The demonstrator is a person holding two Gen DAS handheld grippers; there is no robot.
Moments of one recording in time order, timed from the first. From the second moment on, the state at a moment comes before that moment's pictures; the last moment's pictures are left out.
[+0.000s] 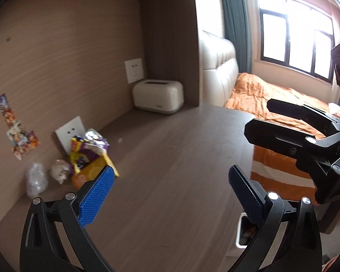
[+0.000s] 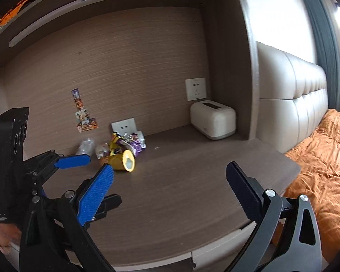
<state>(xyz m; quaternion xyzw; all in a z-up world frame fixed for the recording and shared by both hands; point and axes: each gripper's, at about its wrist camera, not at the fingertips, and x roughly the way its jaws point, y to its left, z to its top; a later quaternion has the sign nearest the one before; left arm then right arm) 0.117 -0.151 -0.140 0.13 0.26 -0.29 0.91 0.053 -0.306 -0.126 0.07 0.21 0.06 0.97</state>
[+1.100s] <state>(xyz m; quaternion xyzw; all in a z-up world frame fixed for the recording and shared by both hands) 0.259 0.021 -0.154 0.10 0.32 -0.15 0.93 0.220 -0.174 -0.175 0.00 0.35 0.18 0.92</state>
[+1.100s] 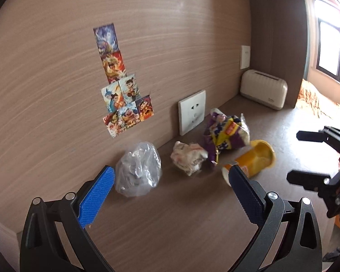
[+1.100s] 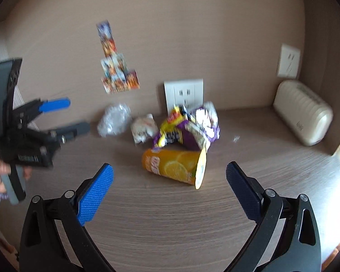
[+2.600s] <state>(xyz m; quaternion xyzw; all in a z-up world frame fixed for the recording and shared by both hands) 0.253 0.034 -0.132 0.08 0.35 -0.17 0.92 0.206 -0.110 -0.125 0.02 0.33 0.25 0.91</state>
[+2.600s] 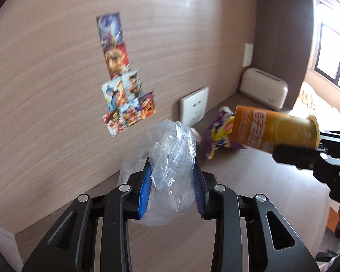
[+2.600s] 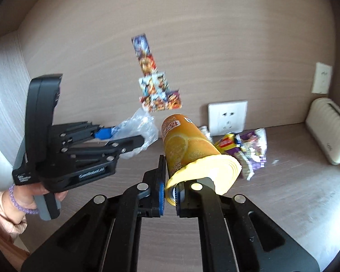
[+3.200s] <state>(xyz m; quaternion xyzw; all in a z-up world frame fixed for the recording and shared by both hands) 0.177 -0.097 -0.112 0.13 0.30 -0.35 0.88 0.090 -0.206 -0.093 0.08 0.29 0.07 0.95</state>
